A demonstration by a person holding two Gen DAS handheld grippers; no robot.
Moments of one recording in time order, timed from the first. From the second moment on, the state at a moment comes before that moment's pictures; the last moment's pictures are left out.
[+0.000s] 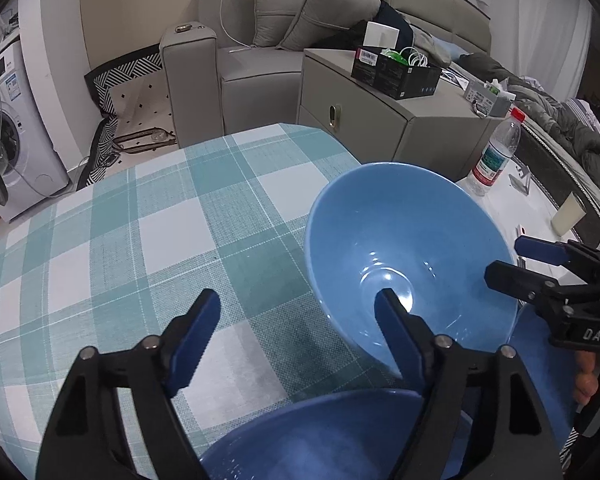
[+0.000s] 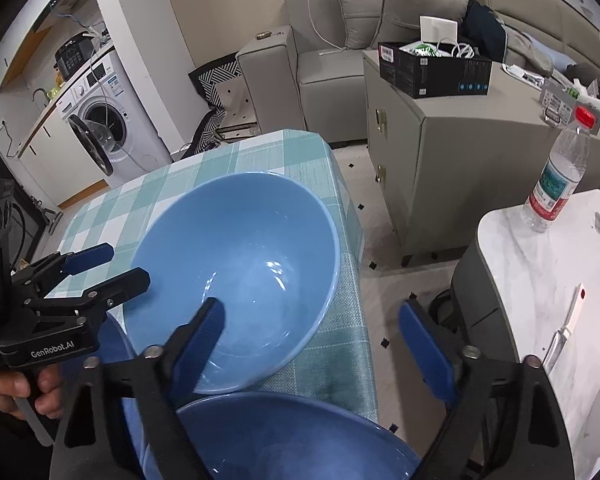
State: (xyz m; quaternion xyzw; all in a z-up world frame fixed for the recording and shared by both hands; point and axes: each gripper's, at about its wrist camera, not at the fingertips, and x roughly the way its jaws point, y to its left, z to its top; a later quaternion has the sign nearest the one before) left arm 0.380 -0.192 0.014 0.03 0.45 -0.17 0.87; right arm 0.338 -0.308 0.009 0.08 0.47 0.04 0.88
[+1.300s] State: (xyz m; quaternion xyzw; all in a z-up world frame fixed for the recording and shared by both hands) left arm 0.380 -0.194 0.016 0.00 0.45 -0.19 0.87; right arm 0.333 -0.296 0.008 0.08 0.44 0.04 0.89
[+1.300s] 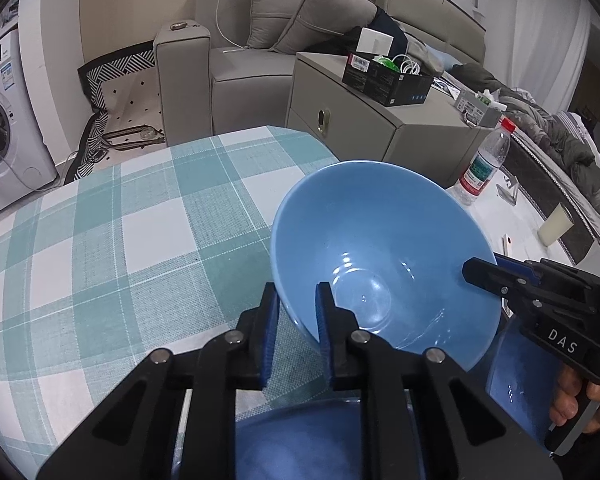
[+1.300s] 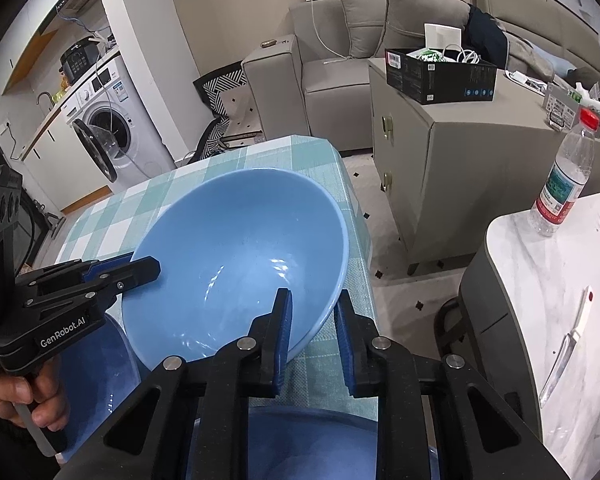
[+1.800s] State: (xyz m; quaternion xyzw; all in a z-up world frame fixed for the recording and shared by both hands) left arm 0.365 -0.185 0.059 -0.01 0.41 -0.19 0.89; right arm 0.312 -0.288 0.048 0.08 0.40 0.04 0.91
